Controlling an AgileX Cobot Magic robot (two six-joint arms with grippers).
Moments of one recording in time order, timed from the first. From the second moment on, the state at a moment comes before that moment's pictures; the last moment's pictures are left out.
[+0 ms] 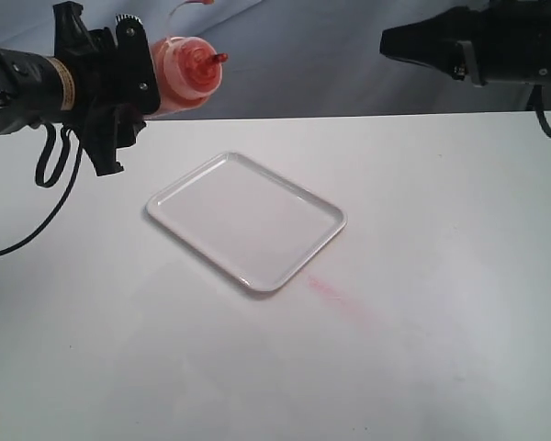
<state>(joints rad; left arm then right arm) -0.33 1.71 -1.13 0.86 0.12 0.36 -0.02 1.69 -1.17 1.61 1.00 -1.43</state>
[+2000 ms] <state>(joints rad) -0.33 1.94 -1.30 1.18 0.00 0.82 0.29 2.15 -1.68 1.24 0.69 -1.37</state>
